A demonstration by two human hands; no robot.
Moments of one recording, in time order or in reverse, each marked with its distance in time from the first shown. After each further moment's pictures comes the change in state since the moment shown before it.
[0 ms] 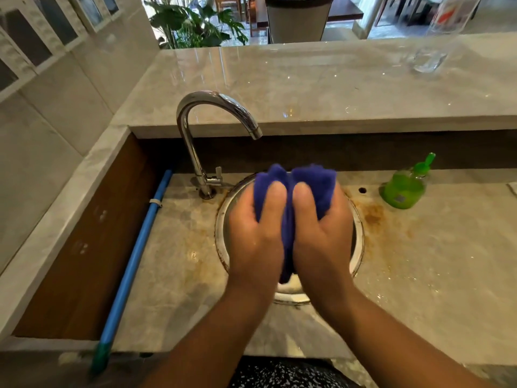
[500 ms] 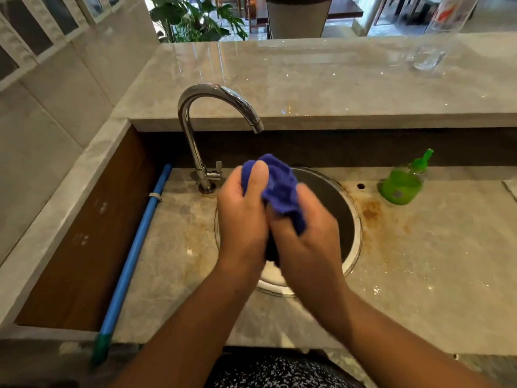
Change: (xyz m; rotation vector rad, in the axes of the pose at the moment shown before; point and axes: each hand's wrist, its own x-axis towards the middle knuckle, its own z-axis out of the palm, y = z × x) left_hand 0.021 0.000 -0.009 0.013 0.037 -0.037; right_hand -0.018 -0.001 0.004 -0.140 -0.189 -0.110
